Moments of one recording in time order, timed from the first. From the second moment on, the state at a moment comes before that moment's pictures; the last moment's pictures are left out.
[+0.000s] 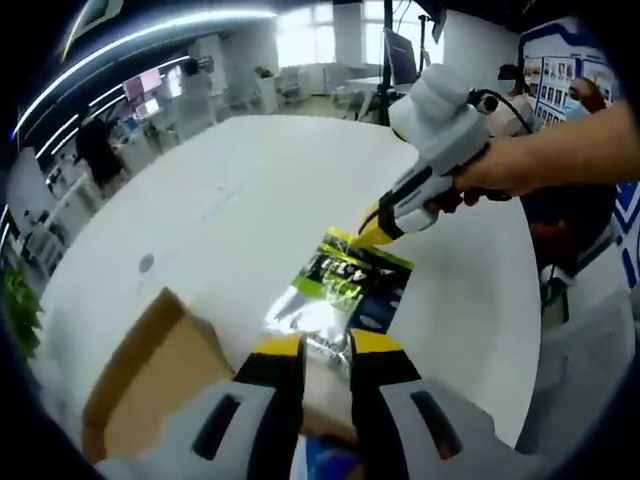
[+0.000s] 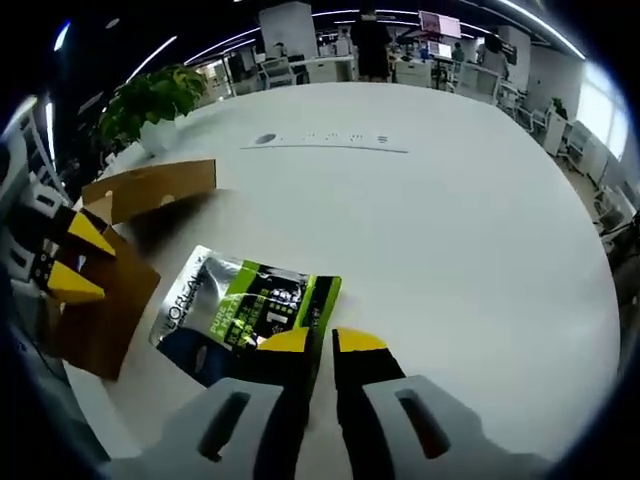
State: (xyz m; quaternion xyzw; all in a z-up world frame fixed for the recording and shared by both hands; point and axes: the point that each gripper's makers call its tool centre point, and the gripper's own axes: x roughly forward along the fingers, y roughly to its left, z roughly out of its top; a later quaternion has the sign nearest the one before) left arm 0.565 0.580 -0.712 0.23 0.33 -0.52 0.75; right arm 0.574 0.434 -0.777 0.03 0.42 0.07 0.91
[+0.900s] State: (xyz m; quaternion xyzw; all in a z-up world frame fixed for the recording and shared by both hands) left arm 0.557 0.650 -0.690 0.16 0.34 -0.48 0.80; right arm 0.543 0.477 -0.716 0.01 0.38 0.11 0.92
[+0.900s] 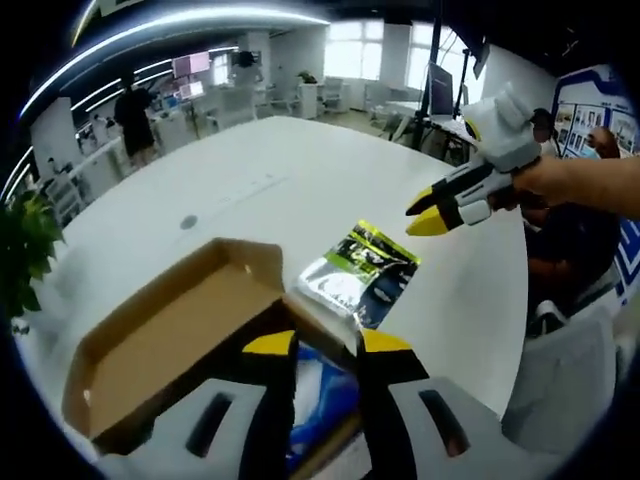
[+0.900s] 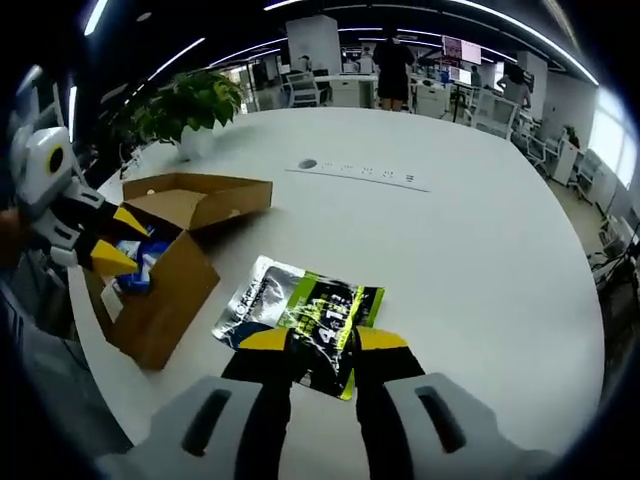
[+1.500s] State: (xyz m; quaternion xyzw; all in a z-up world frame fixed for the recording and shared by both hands) left arm 0.552 0.714 -0.680 0.15 0.34 -0.44 0.82; right arm 0.535 0.554 -0.678 0.03 0.34 0.17 0.92
